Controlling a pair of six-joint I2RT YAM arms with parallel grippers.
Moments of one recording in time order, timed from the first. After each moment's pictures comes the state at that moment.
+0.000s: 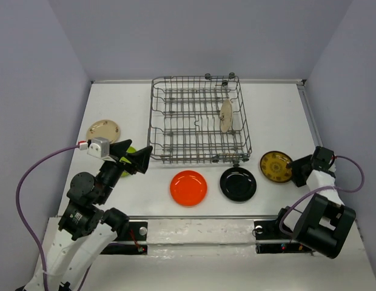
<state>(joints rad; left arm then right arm) -0.54 0.28 0.64 -0.22 -0.08 -0.34 -0.51 1.13 0.48 -0.35 -0.09 0.77</state>
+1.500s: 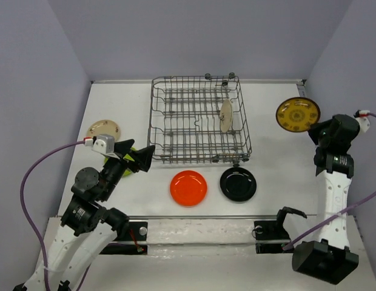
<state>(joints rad) -0.54 0.32 0.64 -0.23 -0.07 -0.34 -0.40 0.84 0.89 -0.44 0.05 0.71</state>
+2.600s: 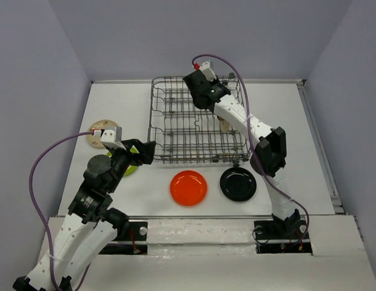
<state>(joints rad) -0.50 0.46 0.64 -0.26 -0.14 -0.37 0.67 2.21 2.25 -0.87 1.07 0.04</state>
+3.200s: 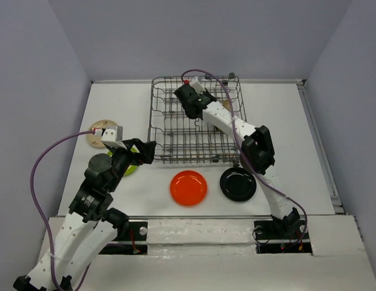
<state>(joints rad) -0.49 0.48 0.64 -0.26 -0.13 -0.37 0.70 2.36 2.25 -0.89 1.07 0.01</state>
